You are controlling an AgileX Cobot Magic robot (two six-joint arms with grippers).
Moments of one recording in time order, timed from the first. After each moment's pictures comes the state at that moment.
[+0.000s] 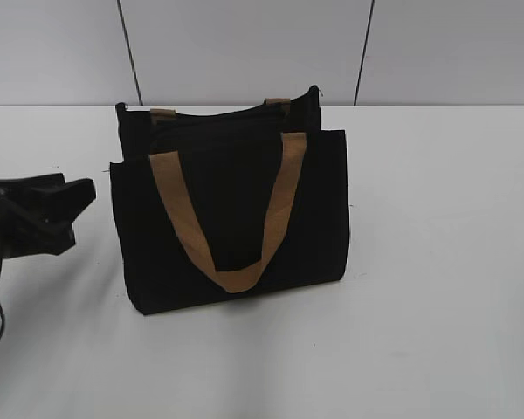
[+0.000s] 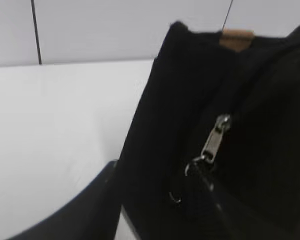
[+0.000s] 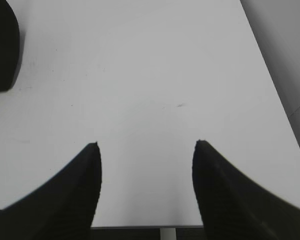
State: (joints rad) left arm -0.30 1.47 -0.25 0.19 -0.88 -0.11; right arm -0.06 -0.01 -0.48 0.02 1.10 -0.12
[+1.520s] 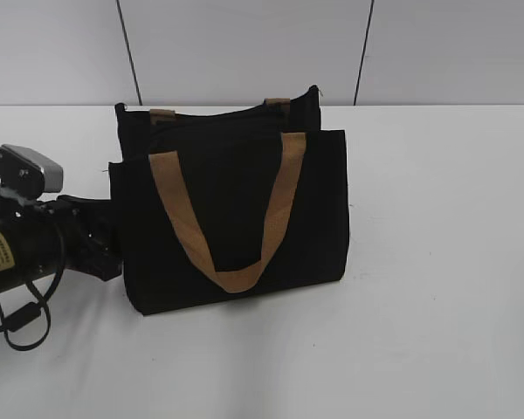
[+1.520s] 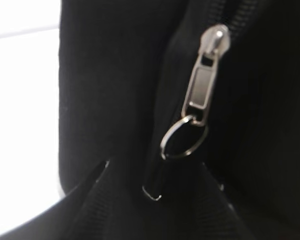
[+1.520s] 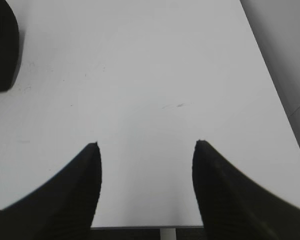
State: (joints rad) left arm -0.20 1.89 -0.42 0.54 -1.07 -0.07; right arm -0.06 -0.01 -0.48 0.02 1.10 -0.12
